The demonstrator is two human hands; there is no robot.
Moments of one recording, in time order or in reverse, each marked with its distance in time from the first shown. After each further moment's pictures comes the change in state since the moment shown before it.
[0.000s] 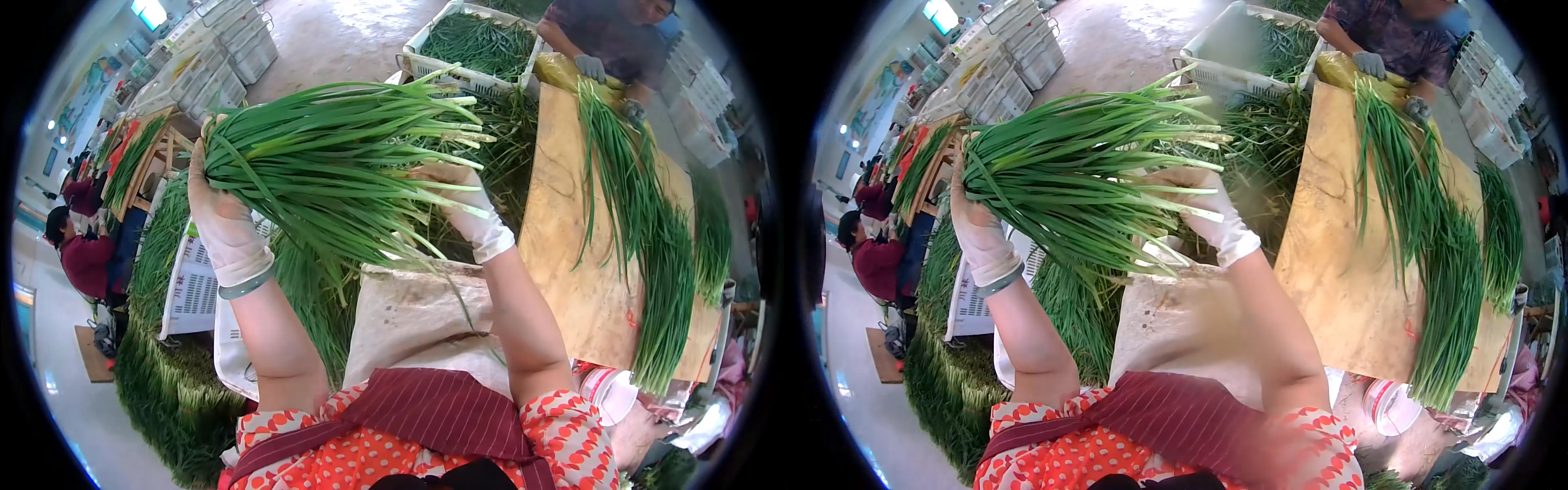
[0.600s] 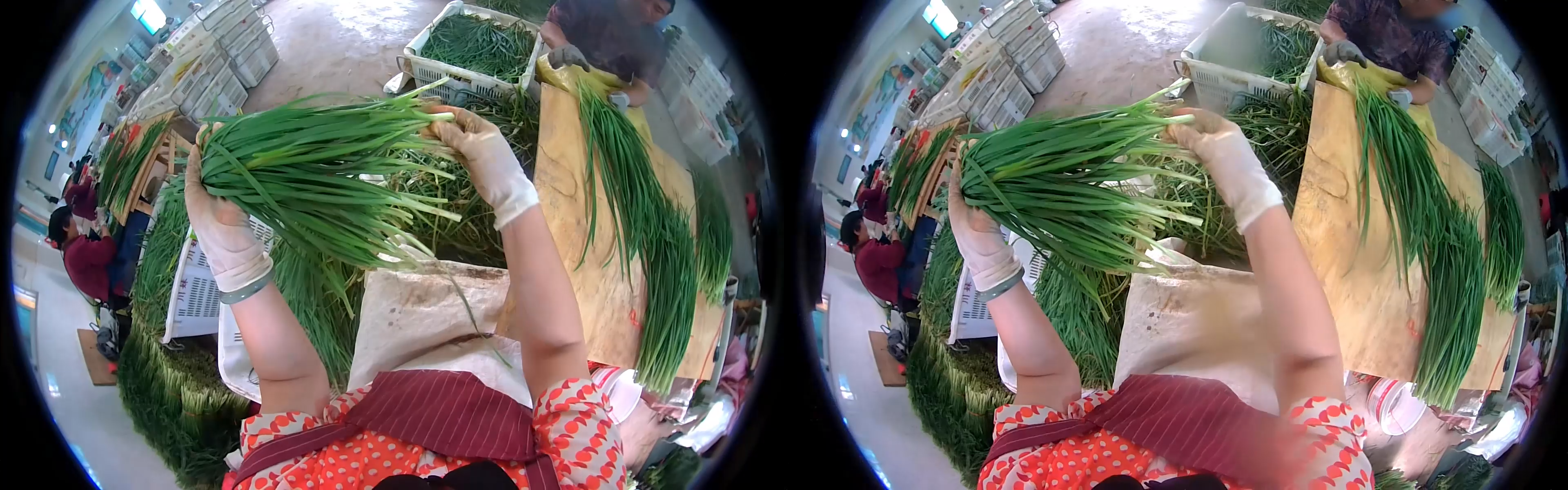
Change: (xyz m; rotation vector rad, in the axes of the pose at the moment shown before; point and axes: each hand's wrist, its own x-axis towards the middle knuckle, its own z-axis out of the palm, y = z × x) left_hand 0.013 0.018 -0.022 -0.343 -0.247 -0.264; right_hand 0.035 -0.037 -0.029 -0.012 0.216 0.163
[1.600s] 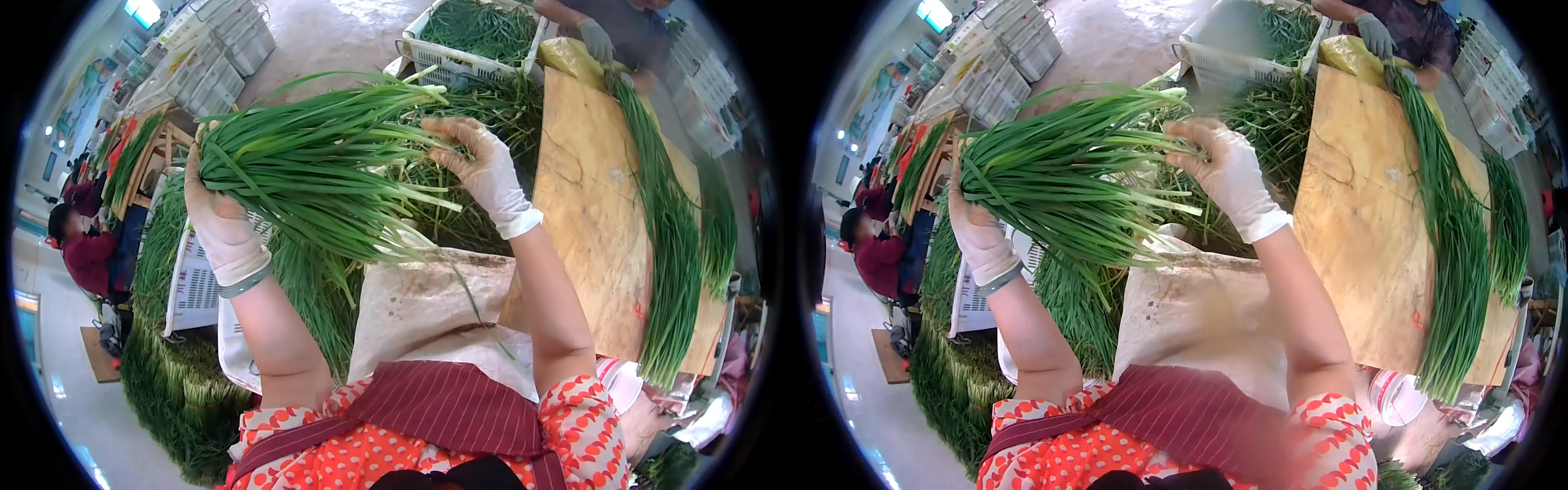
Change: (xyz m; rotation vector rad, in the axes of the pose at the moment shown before) left_hand -0.001 -0.014 -0.011 0.416 0.322 0.301; right_hand -0.013 0.043 0.003 -0.553 0.156 -0.634
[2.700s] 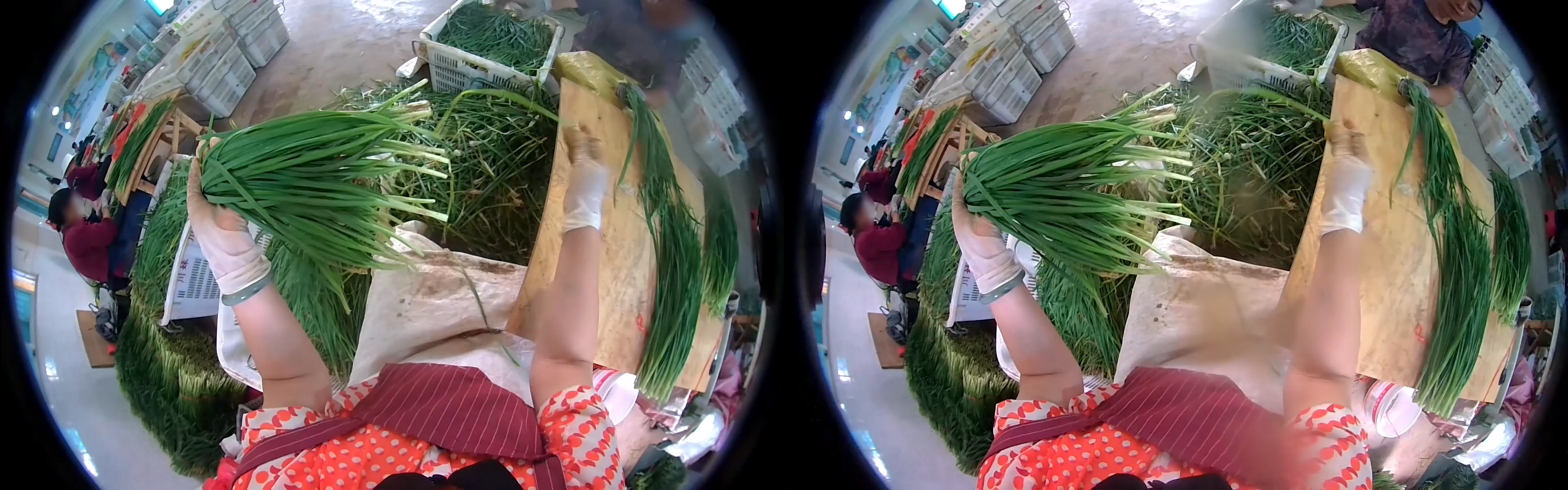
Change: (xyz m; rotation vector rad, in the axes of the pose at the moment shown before) left_hand 0.010 0.032 -0.054 -0.282 -0.165 -0.218; right_hand -0.011 0.077 -0.066 0.599 0.670 0.503
